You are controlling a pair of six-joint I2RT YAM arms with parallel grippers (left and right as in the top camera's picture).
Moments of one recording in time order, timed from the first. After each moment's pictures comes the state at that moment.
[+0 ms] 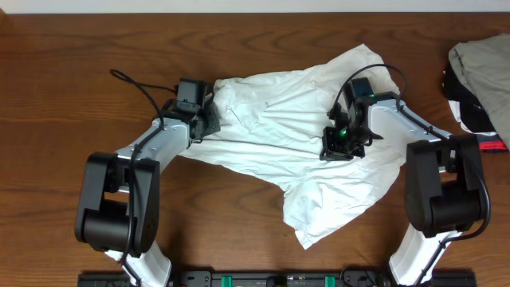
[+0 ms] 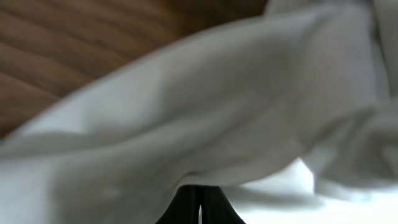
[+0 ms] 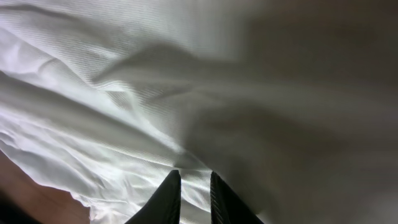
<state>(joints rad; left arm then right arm) -0.19 1.85 1.02 -0.26 -0.03 -0.45 0.18 1.97 1.19 -0.84 -0.39 0.22</state>
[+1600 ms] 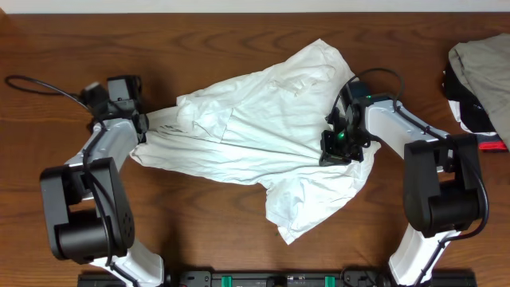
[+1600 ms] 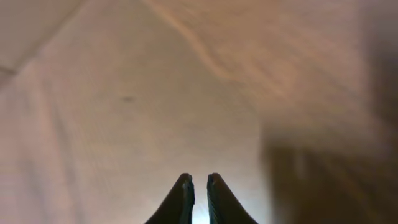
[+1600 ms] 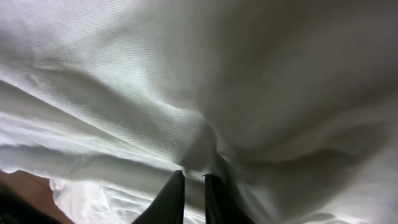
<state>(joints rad) 0.17 1.81 1.02 -0.30 -0.74 -0.41 0.20 1.97 1.19 -0.89 -0.38 0.25</state>
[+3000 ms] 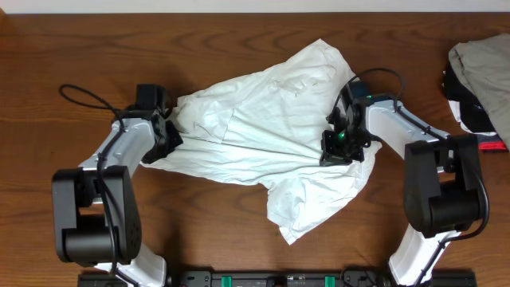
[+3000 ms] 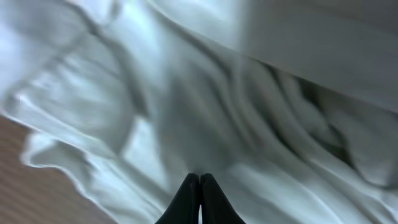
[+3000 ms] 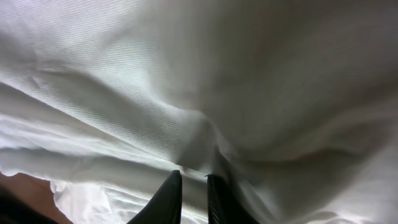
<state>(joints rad) 0.04 1.77 1.02 -0.63 -0.12 -0.50 0.19 1.97 1.19 -0.89 -0.38 0.26</state>
